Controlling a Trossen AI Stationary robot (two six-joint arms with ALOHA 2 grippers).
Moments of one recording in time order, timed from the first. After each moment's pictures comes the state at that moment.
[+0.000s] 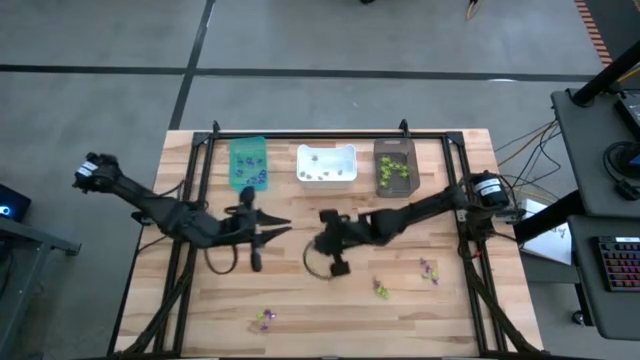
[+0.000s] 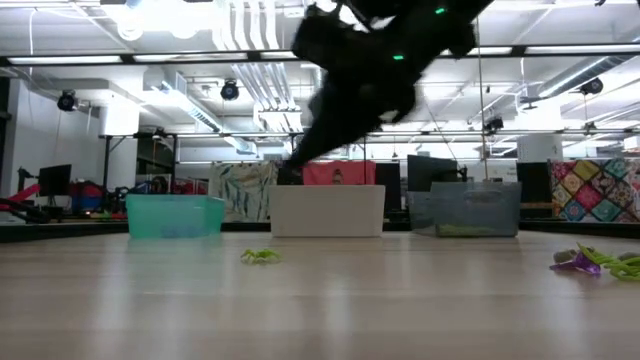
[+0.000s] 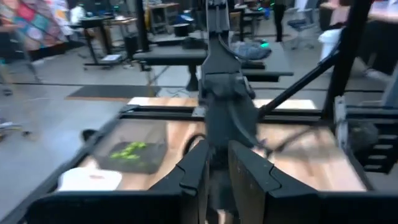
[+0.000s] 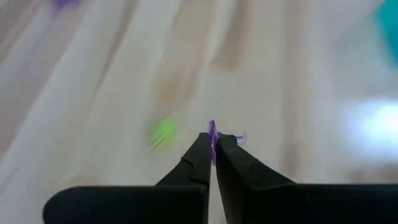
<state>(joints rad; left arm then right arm) -0.48 1.10 0.92 -0.02 -0.67 -0.09 0.15 1.88 1.21 -0.06 0.05 -0.13</state>
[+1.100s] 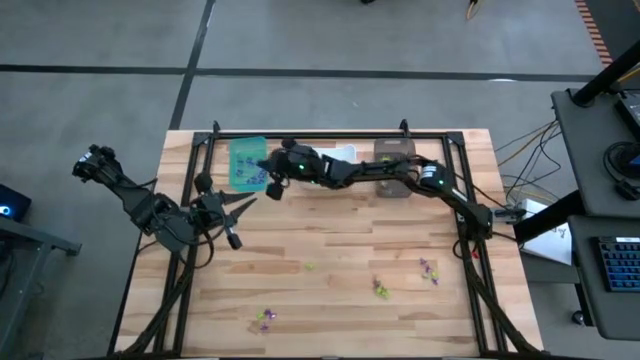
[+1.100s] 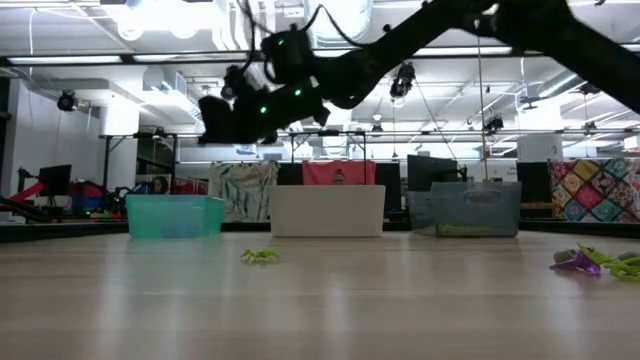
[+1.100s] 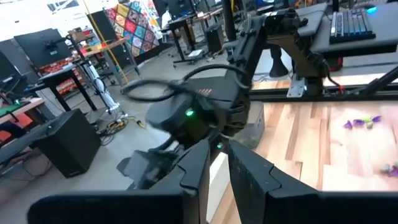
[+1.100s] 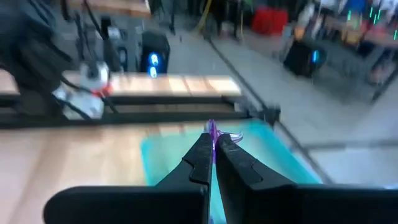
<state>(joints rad) -0.64 0.90 0.92 -0.41 -1.16 -0.11 -0.23 2.35 1.84 0.33 0.06 -0.16</state>
